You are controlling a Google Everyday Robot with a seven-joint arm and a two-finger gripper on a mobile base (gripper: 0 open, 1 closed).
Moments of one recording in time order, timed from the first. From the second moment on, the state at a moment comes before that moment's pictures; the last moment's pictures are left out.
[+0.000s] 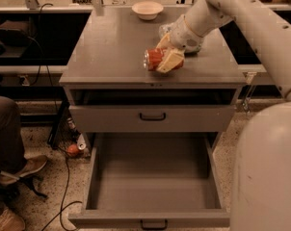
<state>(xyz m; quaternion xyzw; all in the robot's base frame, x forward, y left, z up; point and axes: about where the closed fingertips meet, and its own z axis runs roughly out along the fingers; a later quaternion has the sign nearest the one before) 0.700 -0.061 0.863 -0.72 0.62 0.11 0.29</state>
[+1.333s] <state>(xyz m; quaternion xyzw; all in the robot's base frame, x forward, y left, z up) 0.745 -0.029 0.850 -0.70 0.64 0.13 0.27</state>
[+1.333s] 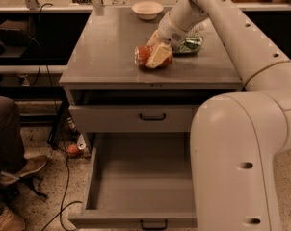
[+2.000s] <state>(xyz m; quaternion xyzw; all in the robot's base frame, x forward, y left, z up) 0.752 -0.029 0.847 -0.70 0.65 0.13 0.27</state>
